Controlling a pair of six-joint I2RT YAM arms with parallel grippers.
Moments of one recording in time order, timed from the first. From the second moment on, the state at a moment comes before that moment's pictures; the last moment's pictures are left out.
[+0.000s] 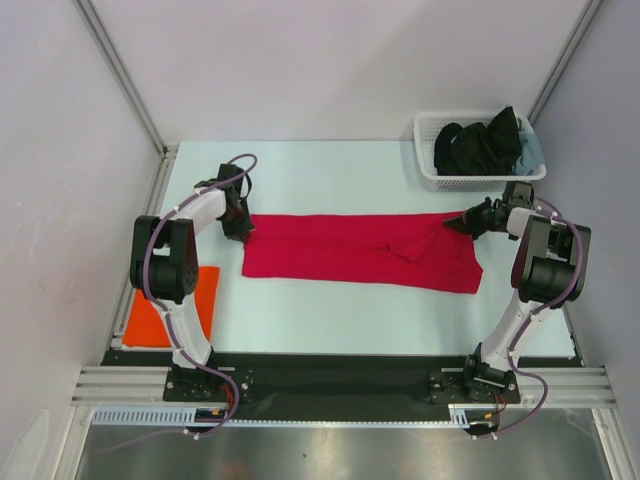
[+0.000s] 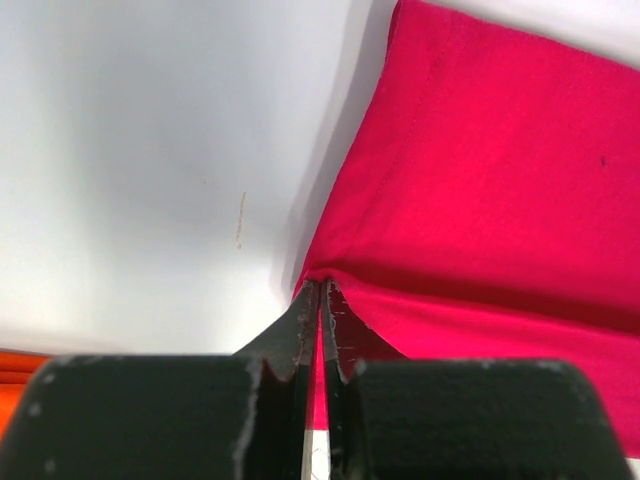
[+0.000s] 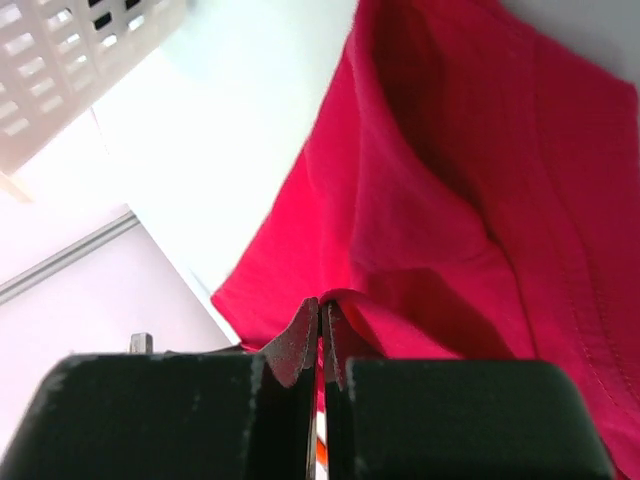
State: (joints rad) left arm -0.12 1.93 1.36 -0.68 -0.05 -0.36; right arm -0.29 1.91 1.14 -0.21 -0.63 0.90
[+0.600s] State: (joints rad) left arm -0.14 1.77 1.32 -0.72 -0.12 -0.37; right arm -0.25 1.80 1.31 -0.54 -0.49 0.55
